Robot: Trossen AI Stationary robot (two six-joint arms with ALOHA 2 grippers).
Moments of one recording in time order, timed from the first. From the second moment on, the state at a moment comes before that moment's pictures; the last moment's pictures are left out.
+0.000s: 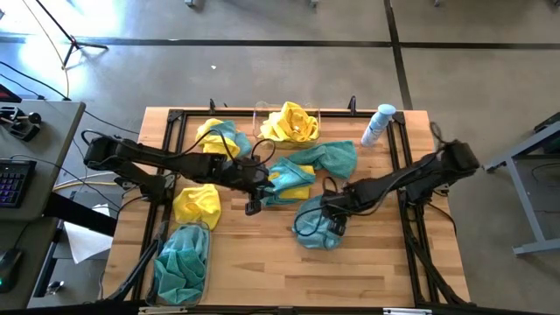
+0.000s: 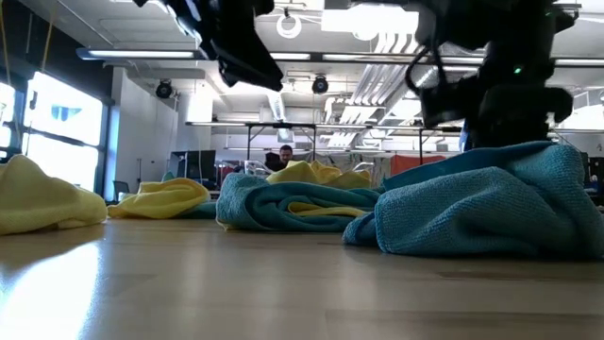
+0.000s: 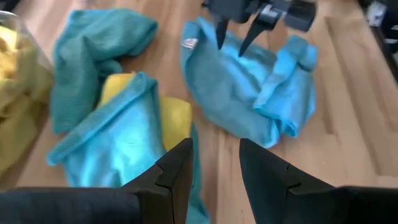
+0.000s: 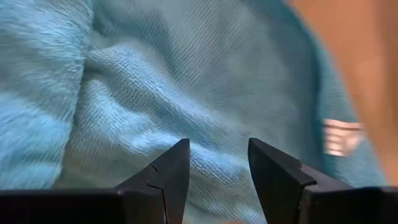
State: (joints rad) left arm -0.07 1.44 1.02 -0.28 -0.07 -0.12; right arm 0.26 1.56 0.86 -0.66 0.08 0.63
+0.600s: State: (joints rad) left arm -0.07 1.43 0.98 -0.20 -0.02 -0.20; right arm 0.27 1.66 0.90 -0.62 0.13 0.93
